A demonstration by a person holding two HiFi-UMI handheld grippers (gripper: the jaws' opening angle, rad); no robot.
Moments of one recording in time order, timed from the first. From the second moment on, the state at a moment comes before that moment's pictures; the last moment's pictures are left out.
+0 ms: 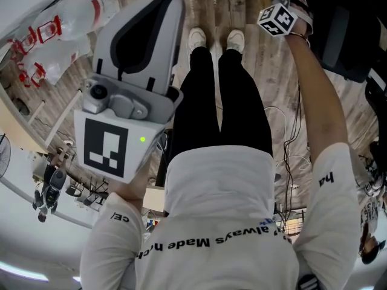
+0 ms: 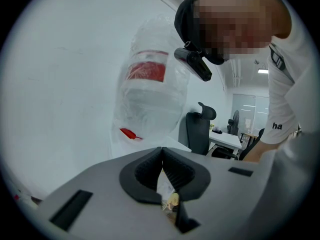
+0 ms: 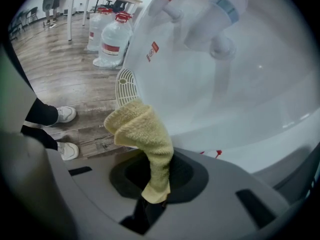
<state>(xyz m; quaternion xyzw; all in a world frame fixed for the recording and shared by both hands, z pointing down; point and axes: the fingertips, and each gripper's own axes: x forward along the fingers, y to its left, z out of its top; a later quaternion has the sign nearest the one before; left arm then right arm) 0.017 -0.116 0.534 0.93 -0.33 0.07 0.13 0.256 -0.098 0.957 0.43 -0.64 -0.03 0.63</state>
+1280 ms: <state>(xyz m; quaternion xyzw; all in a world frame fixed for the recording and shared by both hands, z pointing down) 0.003 -0.117 0.568 0.92 -0.35 0.07 0.14 0.156 -0.042 0.863 0.59 -0.67 0.17 0.42</state>
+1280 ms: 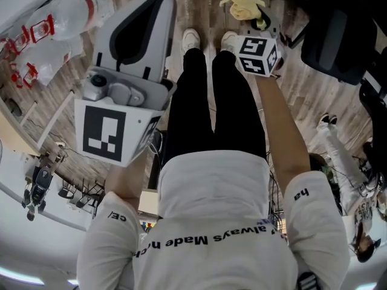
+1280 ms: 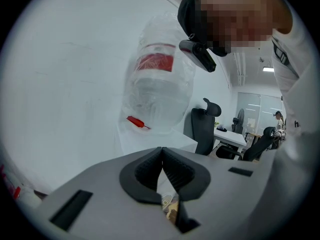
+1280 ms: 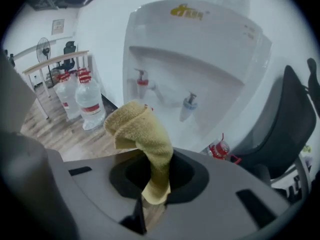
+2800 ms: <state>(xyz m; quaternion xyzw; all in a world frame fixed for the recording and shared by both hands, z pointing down) -0.069 -0.116 0.602 0.91 -0.38 0.07 0.14 0.002 -0.152 0.731 0.61 -0.74 0.18 0.21</state>
